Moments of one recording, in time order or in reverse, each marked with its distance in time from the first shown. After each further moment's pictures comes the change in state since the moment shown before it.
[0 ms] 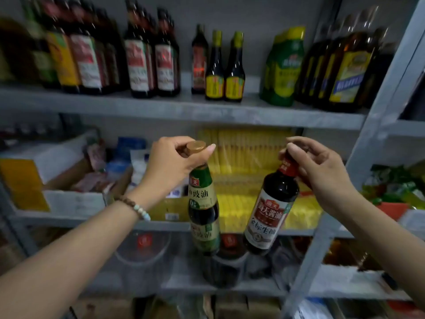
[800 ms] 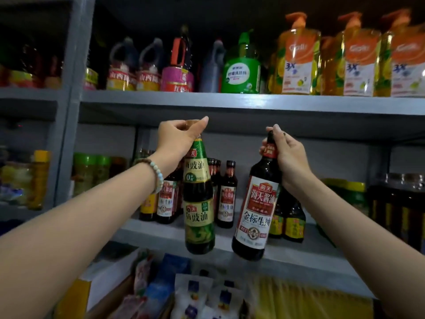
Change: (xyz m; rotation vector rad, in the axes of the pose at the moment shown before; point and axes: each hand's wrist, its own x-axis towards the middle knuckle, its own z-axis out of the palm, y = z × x) left_hand 0.234 0.096 -0.211 -0.104 0.535 0.002; right_hand 0.224 -0.197 0.199 0.386 -0.116 -0.316
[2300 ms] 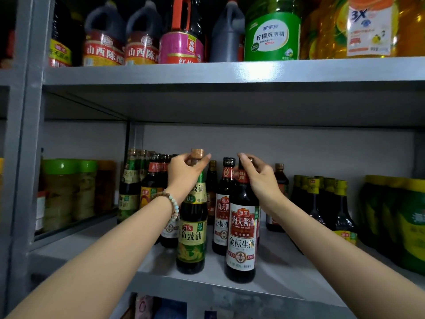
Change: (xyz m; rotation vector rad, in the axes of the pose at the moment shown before) left_hand 0.098 -0.187 0.026 0.122 -0.090 -0.045; right_hand 0.073 0.175 0.074 -0.134 -0.106 0.062
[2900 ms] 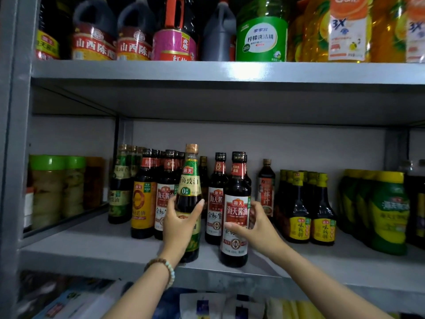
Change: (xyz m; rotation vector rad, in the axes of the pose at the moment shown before) left_hand -0.099 -0.088 0.007 -0.156 0.029 -0.124; right_hand -0.092 0.066 -0.033 -0.301 -0.119 0.184
